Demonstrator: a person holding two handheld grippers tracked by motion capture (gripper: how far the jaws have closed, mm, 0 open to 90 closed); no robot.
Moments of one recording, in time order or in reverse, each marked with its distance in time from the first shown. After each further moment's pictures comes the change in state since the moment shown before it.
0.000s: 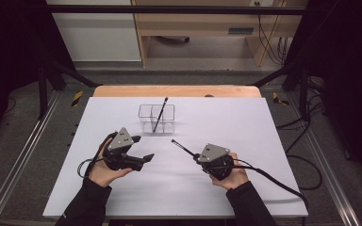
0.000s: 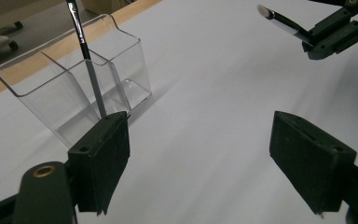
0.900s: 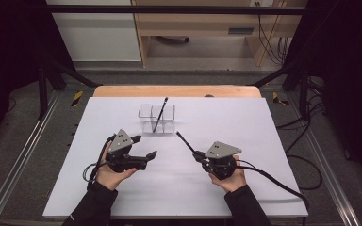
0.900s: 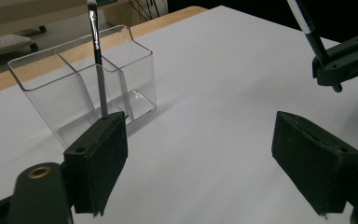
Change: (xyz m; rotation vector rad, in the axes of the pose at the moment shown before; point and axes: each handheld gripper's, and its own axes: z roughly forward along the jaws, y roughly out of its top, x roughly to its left) left arm -0.011 -0.006 0.008 -0.094 0.064 -0.107; right arm -0.003 -0.010 -0.001 -0.155 0.011 0.200
